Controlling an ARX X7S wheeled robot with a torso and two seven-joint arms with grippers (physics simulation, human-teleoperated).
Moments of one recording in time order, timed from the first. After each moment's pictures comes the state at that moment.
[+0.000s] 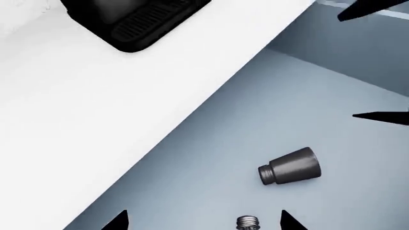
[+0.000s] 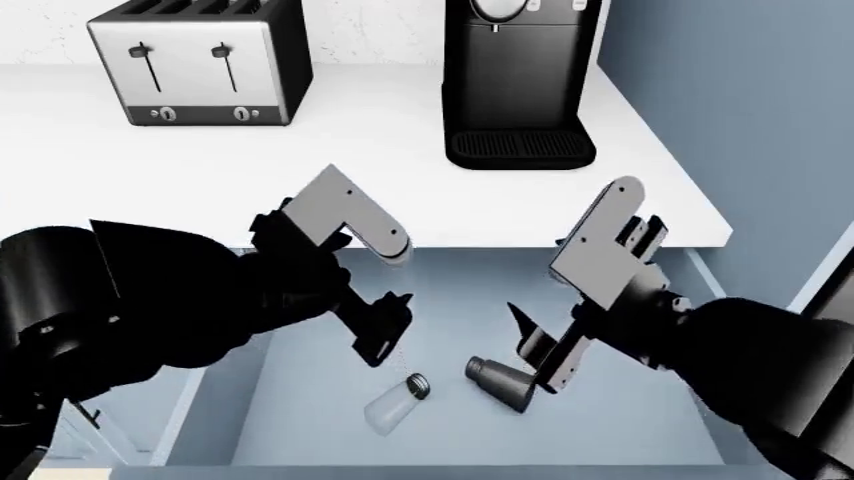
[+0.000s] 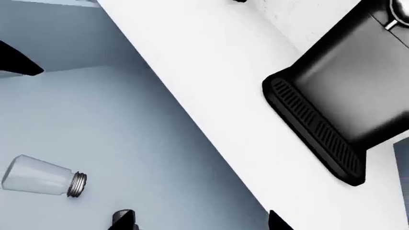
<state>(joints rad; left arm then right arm) -1.22 -0.59 0.81 0.22 -1.19 -1.19 -0.19 1.02 0.87 -0.89 -0.42 0.74 0.88 -0.02</state>
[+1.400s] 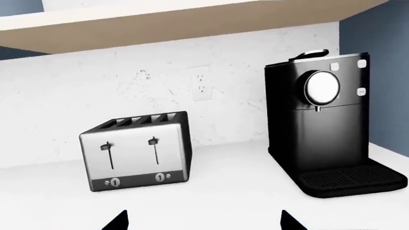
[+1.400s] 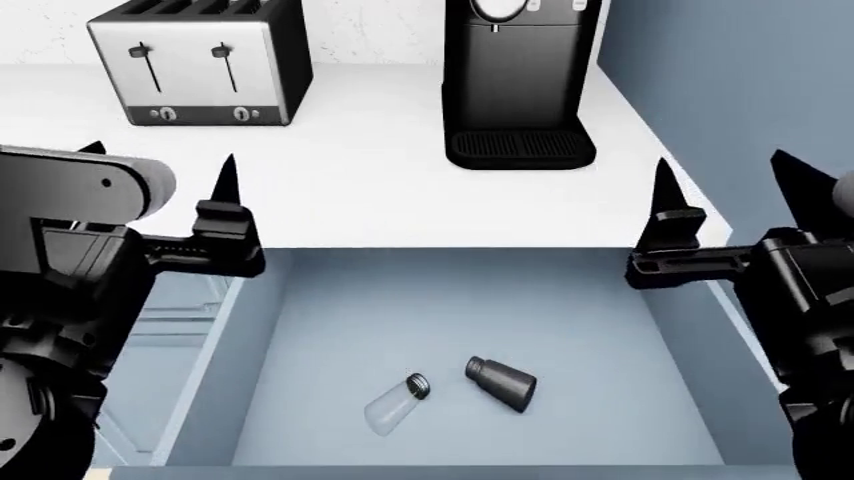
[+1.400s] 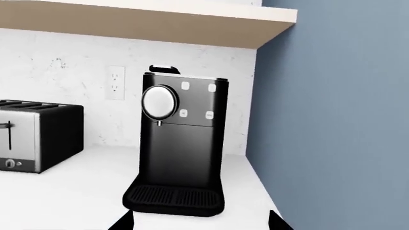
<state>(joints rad) -0.73 -0.88 0.22 0.79 -1.33 -0.79 -0.92 0.55 1.02 -0.23 -0.75 1.21 0.51 0.79</state>
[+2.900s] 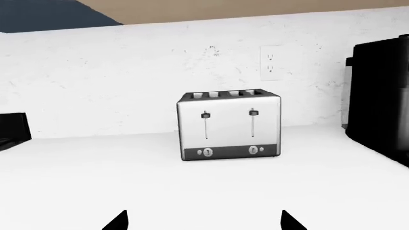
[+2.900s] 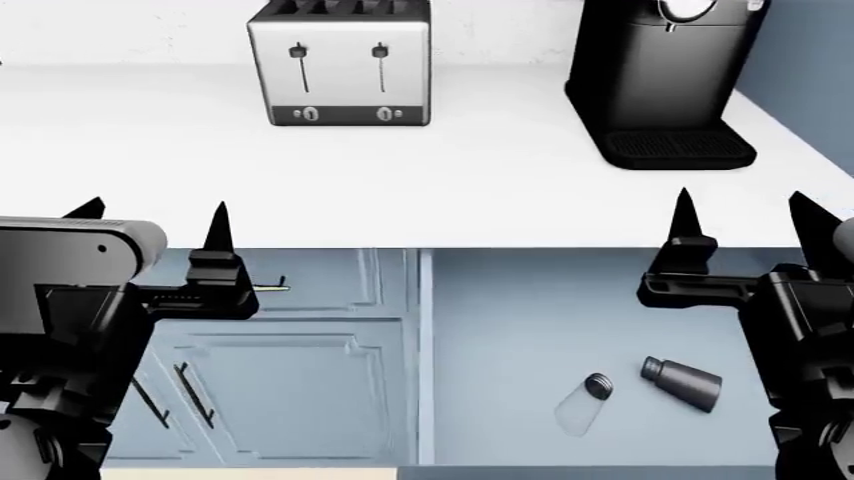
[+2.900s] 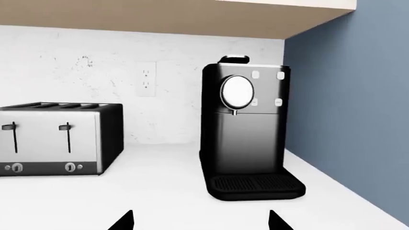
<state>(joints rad) -0.46 -0.90 0.17 0.82 -1.19 -0.64 -0.87 0.35 0.99 -0.20 -0.71 1.07 0.39 0.81</state>
